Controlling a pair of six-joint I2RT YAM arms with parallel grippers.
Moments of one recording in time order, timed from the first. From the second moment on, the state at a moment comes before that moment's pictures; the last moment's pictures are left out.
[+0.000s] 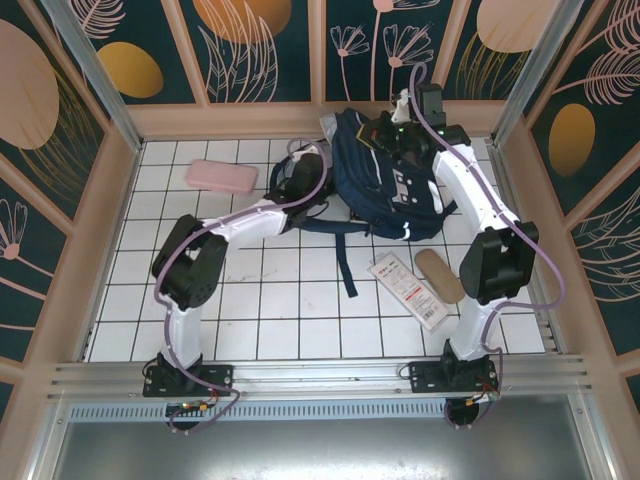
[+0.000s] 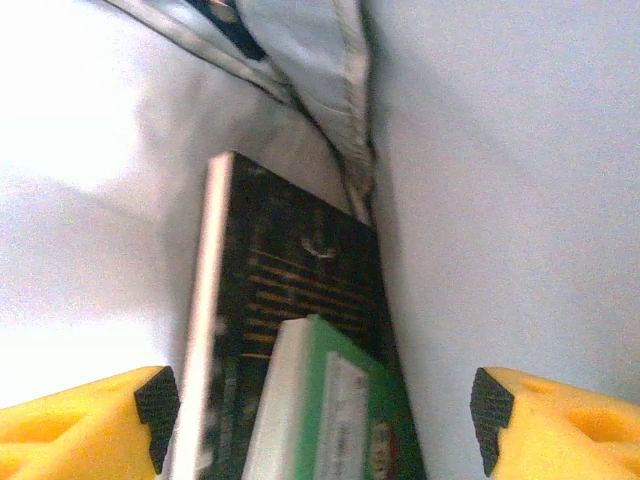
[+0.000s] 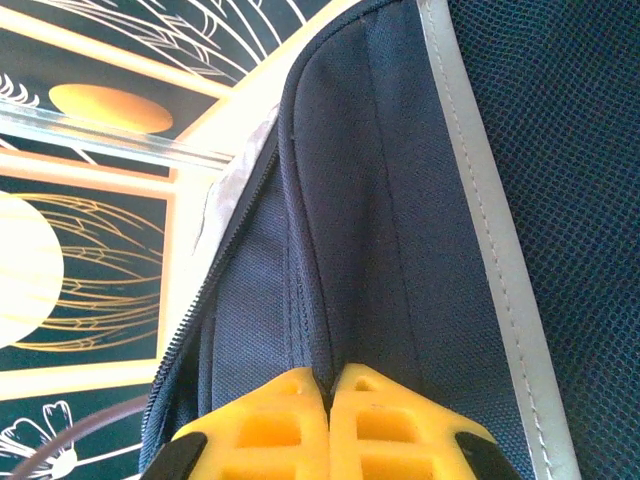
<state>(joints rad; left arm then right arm) -0.65 1.97 1.39 0.18 -0.01 -0.98 0.26 1.84 1.80 -0.57 -0.57 0.75</state>
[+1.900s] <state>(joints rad) -0.17 2.14 1.66 -0.23 -0.06 -0.67 0.58 1.55 1.21 -0.45 -0.13 0.65</state>
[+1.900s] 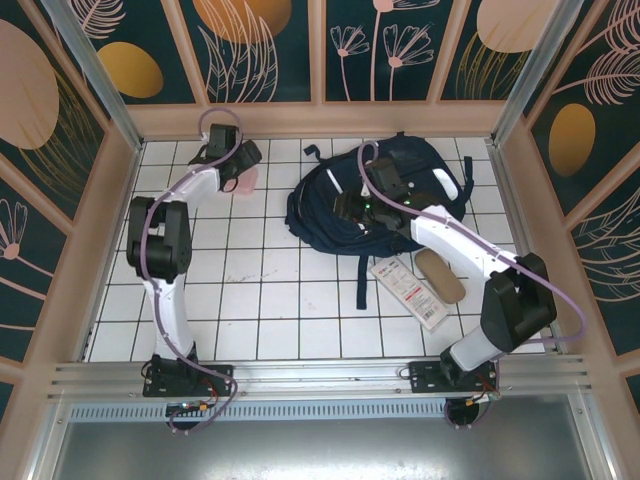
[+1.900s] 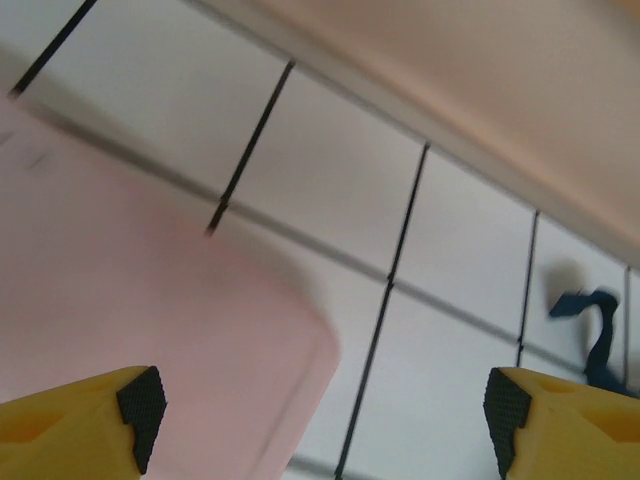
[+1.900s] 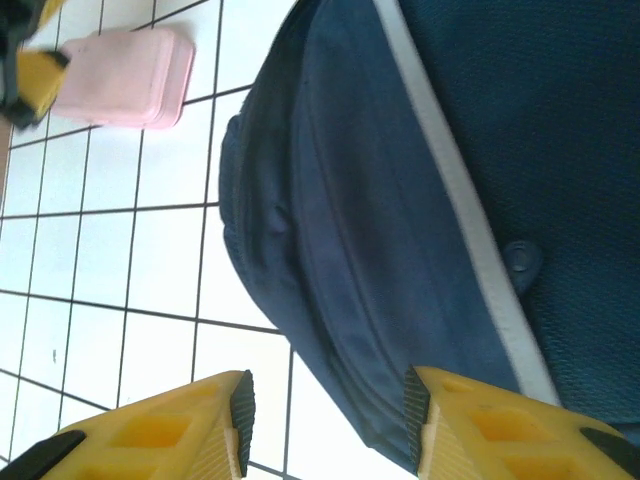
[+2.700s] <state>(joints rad) -0.16 1.89 1.11 0.04 0.21 -0.89 0.66 1.85 1.54 -0.45 -0.16 0.62</state>
